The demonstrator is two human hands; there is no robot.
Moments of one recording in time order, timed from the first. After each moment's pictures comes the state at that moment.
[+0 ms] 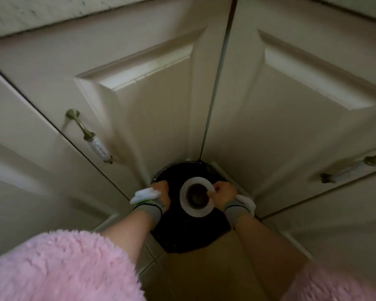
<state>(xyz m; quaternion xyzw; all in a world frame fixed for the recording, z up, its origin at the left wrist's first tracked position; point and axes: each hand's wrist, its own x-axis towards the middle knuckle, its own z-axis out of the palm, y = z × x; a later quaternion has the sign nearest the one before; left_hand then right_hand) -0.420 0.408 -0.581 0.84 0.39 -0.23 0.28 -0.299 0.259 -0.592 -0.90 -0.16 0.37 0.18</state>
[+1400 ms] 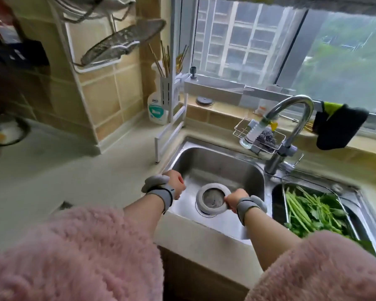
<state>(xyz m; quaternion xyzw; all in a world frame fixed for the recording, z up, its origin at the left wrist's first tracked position) -0.124 0.140 -0.074 0.88 0.17 -0.11 0.42 -0.078 -0.059 -0.129 -0.91 0.19 0.20 0.31</state>
